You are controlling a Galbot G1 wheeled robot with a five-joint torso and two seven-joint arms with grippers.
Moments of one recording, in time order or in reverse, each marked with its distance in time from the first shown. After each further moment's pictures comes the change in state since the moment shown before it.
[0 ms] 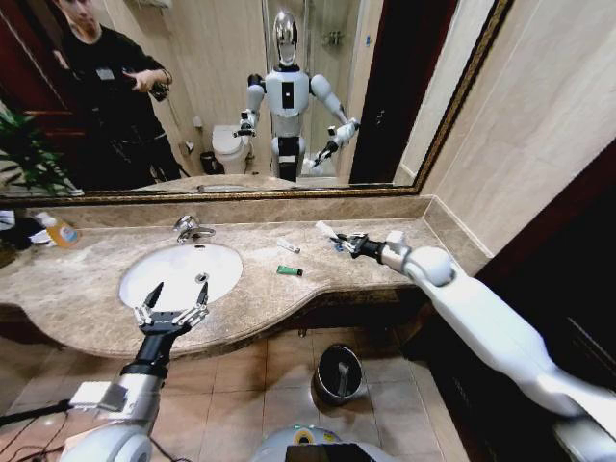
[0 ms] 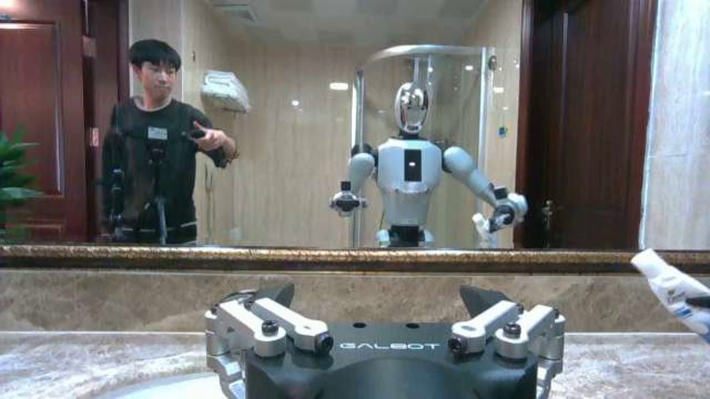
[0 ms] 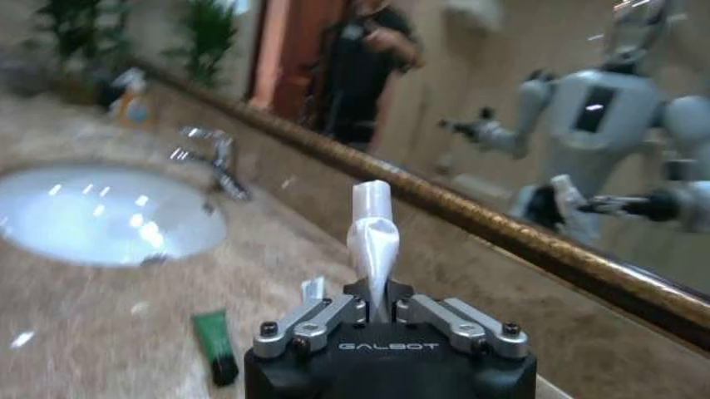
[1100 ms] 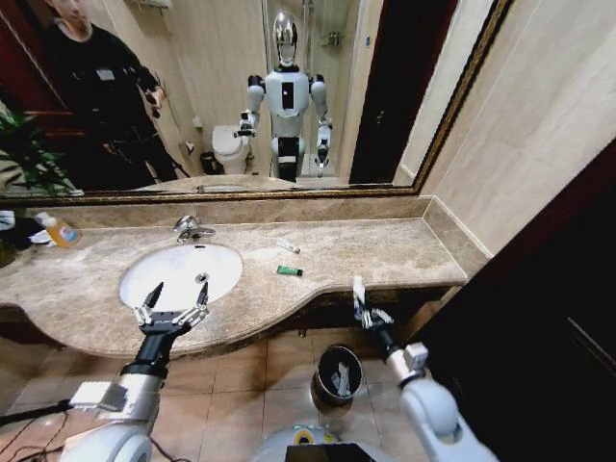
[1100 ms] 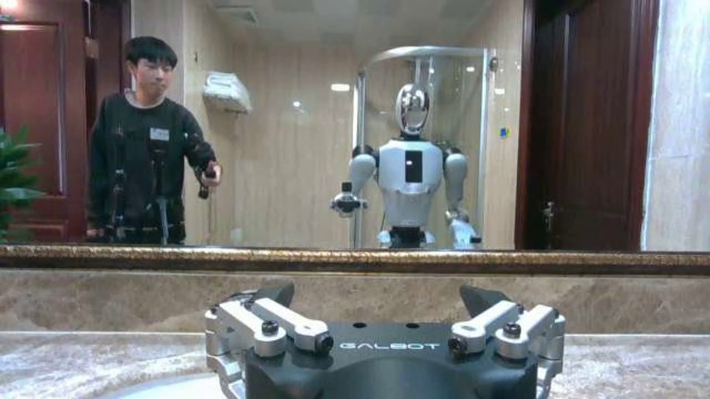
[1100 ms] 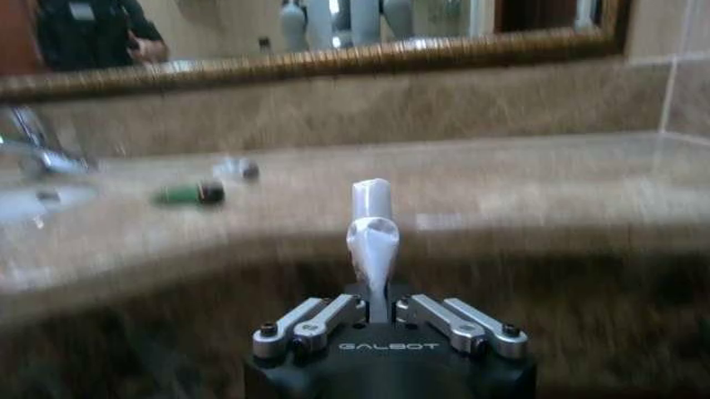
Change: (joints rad) left arm 0.000 0.000 0.000 0.000 0.000 0.000 0.000; right arm -0.855 0.580 0.321 0.042 -0.317 0.355 0.280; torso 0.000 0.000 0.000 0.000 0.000
